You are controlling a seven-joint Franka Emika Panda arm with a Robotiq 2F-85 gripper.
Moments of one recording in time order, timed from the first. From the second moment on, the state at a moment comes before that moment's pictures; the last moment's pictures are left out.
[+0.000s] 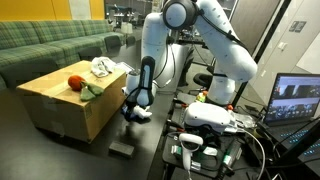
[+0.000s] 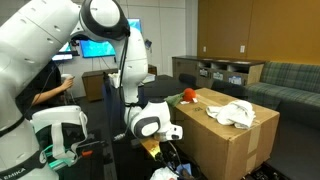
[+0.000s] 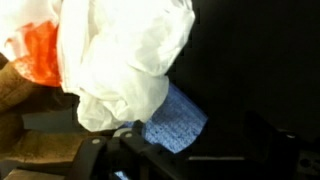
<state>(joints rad) 0.21 0.83 -0.11 -2.30 -0.02 3.21 -0.05</state>
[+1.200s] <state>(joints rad) 0.10 0.88 -0.02 -2.23 -0.04 3.12 -0.07</state>
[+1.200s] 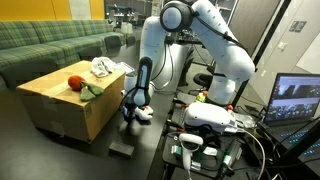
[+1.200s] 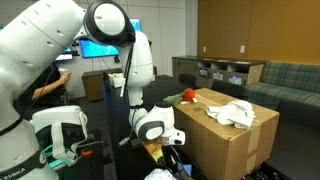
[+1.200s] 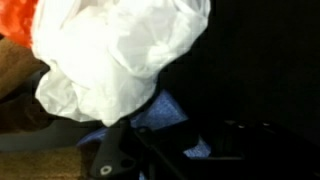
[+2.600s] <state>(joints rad) -0.22 0.55 0.39 -2.52 0.06 3.01 -0.19</state>
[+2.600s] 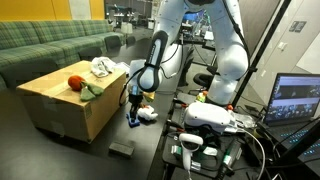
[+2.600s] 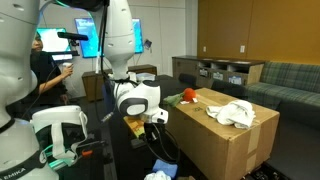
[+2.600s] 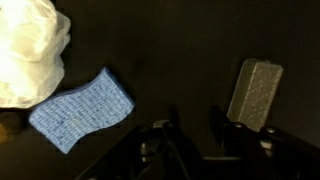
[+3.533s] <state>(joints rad) 0.42 0.68 -0.24 -2.45 0.16 3.11 0.36</state>
